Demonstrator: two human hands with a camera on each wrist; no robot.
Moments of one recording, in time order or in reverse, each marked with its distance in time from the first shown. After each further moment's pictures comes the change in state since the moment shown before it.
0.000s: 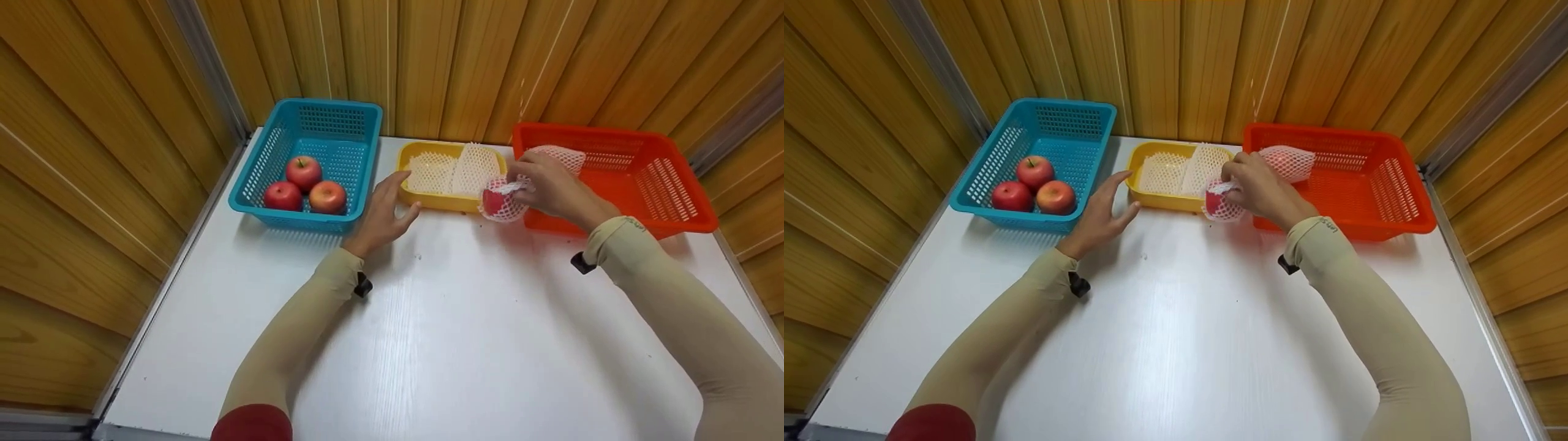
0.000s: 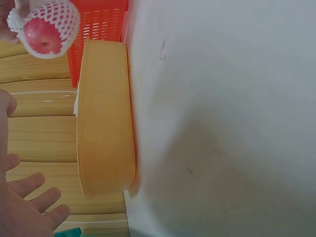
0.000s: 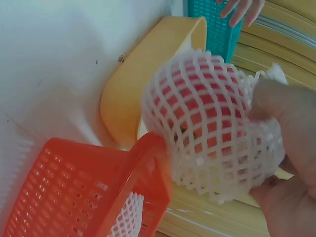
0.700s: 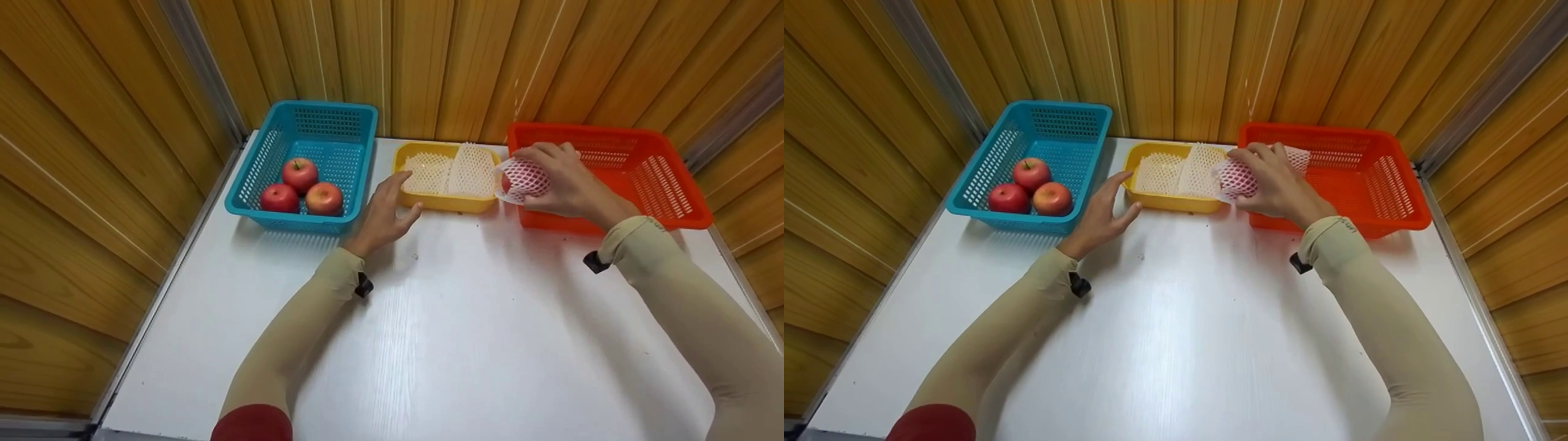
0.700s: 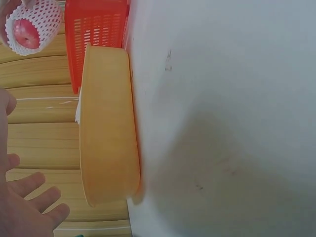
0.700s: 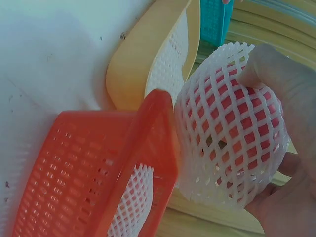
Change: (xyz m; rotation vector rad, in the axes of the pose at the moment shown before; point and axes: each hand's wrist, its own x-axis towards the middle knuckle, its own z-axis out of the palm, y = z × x) left_hand 0.004 0.005 0.004 -0.023 -0.010 0.009; right_hand -0.020 0.020 -0.014 0.021 0.035 0.049
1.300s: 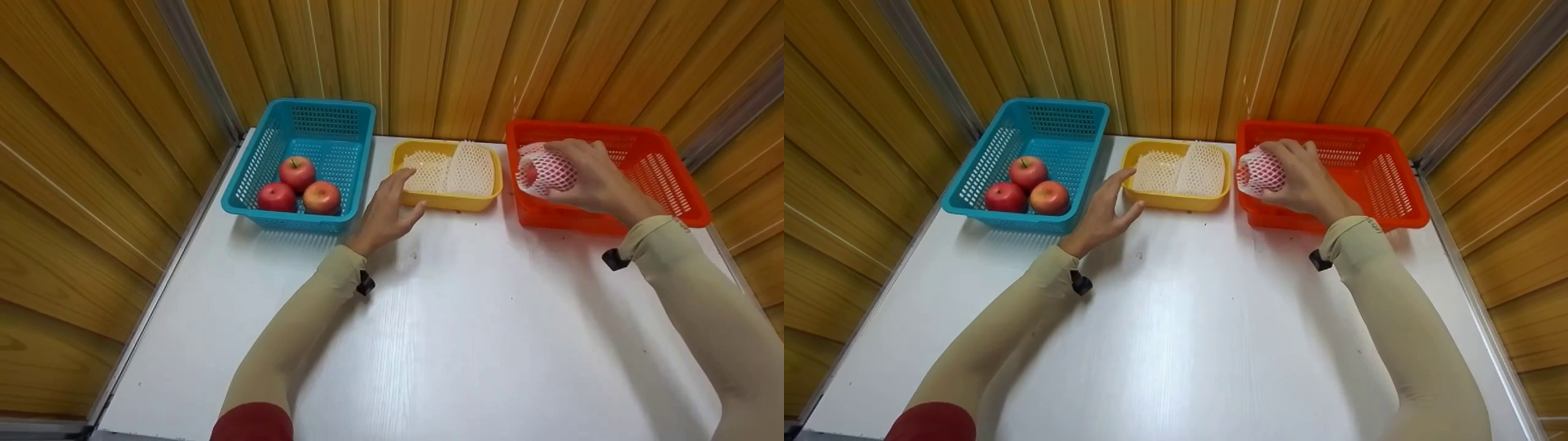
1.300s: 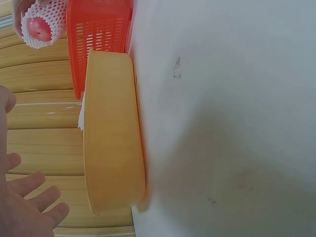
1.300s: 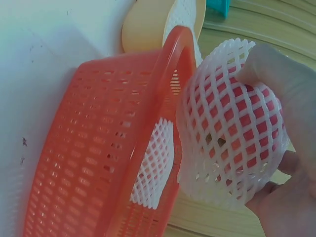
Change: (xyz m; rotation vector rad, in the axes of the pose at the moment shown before) left_hand 0.005 0.008 0.002 0.031 0.004 0.041; right_hand -0.015 0.039 -0.013 0.014 0.004 0.106
